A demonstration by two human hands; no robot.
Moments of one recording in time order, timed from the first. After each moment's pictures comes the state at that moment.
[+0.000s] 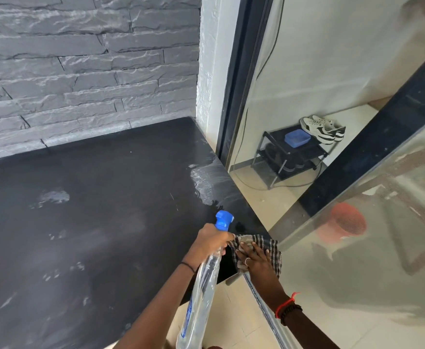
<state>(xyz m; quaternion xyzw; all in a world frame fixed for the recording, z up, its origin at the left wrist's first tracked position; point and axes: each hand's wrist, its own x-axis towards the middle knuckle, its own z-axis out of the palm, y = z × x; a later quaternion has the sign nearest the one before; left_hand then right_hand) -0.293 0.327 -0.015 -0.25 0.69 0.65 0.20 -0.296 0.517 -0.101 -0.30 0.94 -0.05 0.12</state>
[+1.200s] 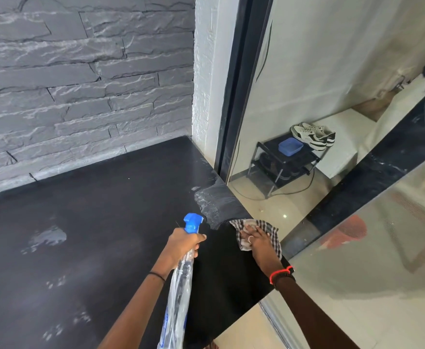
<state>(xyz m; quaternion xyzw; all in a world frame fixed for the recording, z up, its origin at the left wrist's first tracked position) -0.328 0.211 -0.020 -0.28 0.68 0.66 0.16 -0.407 0.461 -0.114 -0.20 0.97 -0.12 0.09</state>
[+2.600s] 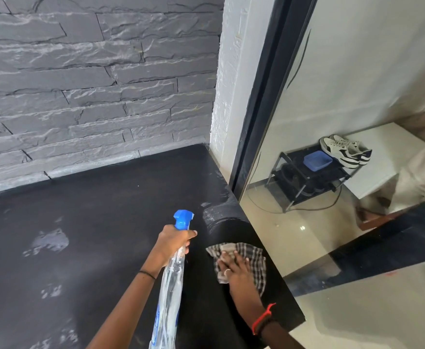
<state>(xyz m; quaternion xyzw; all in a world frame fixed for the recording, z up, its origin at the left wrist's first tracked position) -0.386 0.174 -0.014 -0.35 0.65 0.67 0.09 -0.387 0.393 -0.108 -0.33 0.94 -0.07 0.10</state>
